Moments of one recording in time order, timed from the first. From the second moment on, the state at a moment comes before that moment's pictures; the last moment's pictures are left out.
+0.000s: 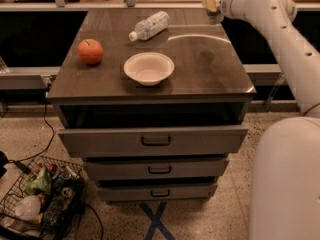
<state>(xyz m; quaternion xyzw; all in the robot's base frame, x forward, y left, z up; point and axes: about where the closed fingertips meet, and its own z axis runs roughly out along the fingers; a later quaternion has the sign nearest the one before) 0.919 -0.209 0.975 -0.20 0.73 0.03 0.65</state>
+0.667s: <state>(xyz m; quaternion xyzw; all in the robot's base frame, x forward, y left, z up) 0.845 -0.205 1.016 -0.19 0.75 0.05 0.63</state>
